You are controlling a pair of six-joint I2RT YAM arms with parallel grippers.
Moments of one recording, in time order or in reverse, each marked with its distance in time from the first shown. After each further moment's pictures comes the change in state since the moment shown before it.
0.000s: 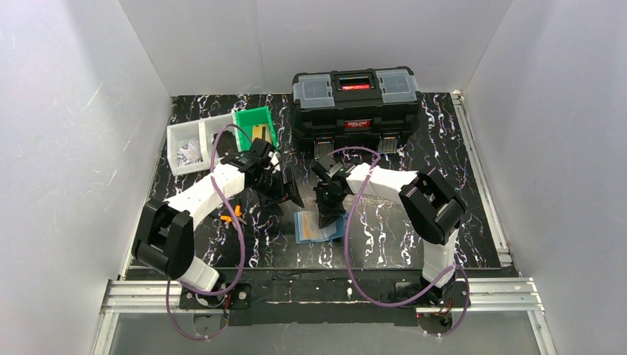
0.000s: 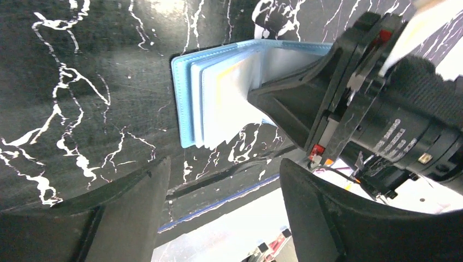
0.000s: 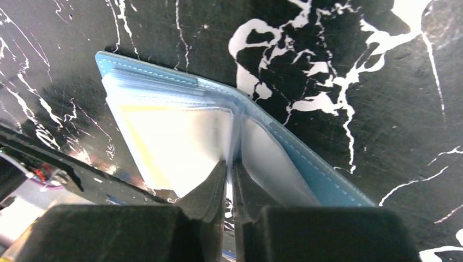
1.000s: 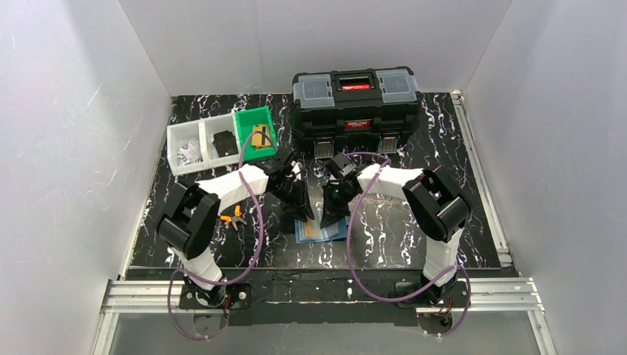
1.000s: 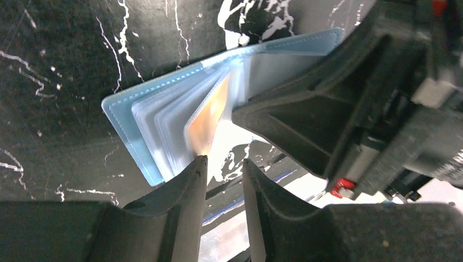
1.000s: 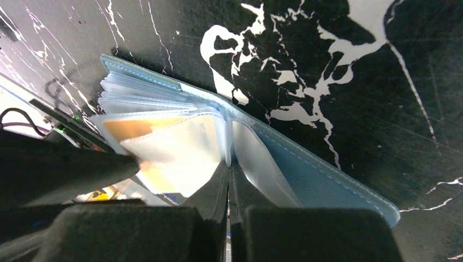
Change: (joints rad) left arm -0.132 0.173 0.002 0.158 0.056 -0.044; right arm -0.106 -0.017 -0.135 0.160 -0.224 0.051
